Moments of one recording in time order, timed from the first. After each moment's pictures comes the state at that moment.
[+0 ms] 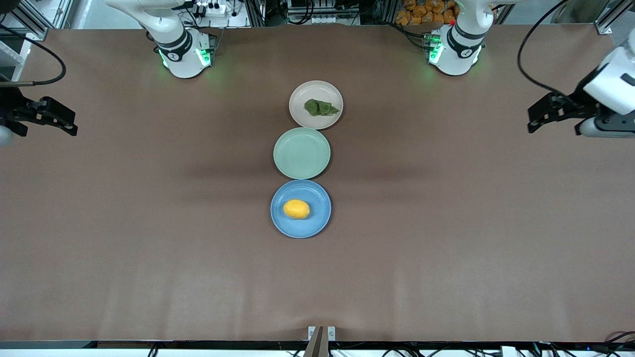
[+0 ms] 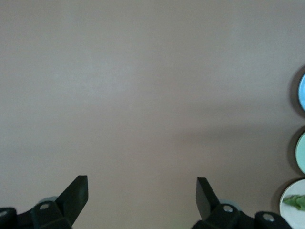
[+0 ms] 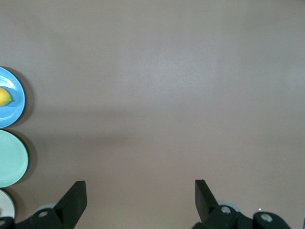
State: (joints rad) left arm 0.00 -0.01 -0.09 -1.56 0.01 1.56 0.00; right arm 0.02 0.08 0.04 -1.38 -0.09 1.44 -0.02
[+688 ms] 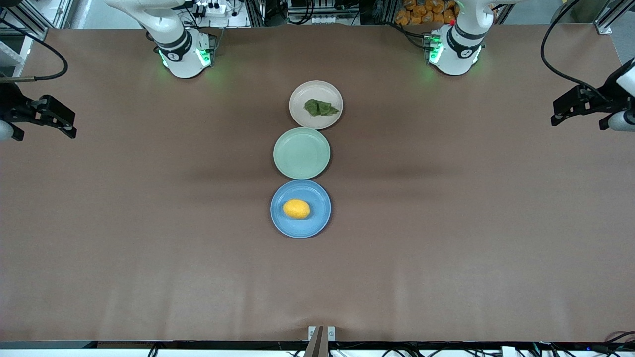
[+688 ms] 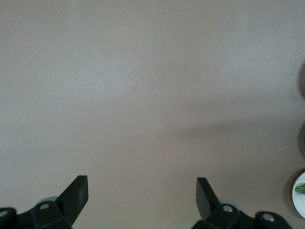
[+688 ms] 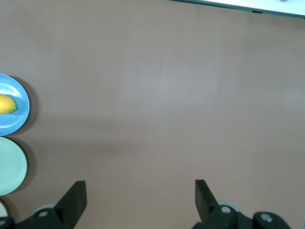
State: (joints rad) left arm 0.00 -0.03 -0.03 -1.55 0.01 1.54 0.08; right arm 0.02 0.07 0.05 -1.39 -0.09 1.52 -0.04
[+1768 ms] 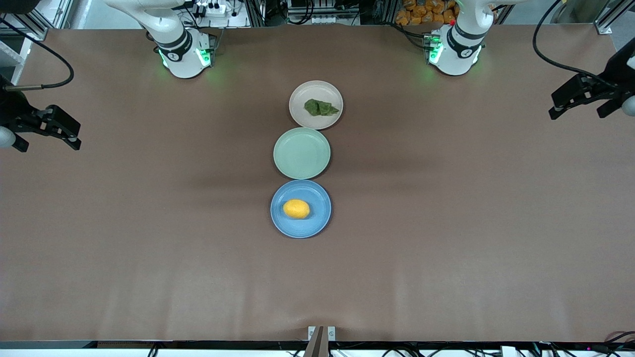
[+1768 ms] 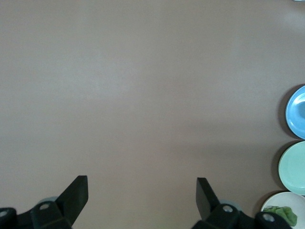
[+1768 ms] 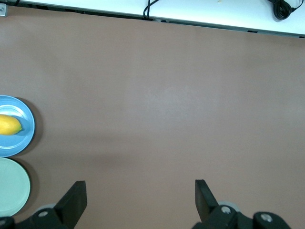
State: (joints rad) left arm -0.05 -0.05 -0.04 -1.53 -0.01 1.53 -0.14; right arm 0.02 0.07 0.06 -1.41 -0.09 1.60 -0.01
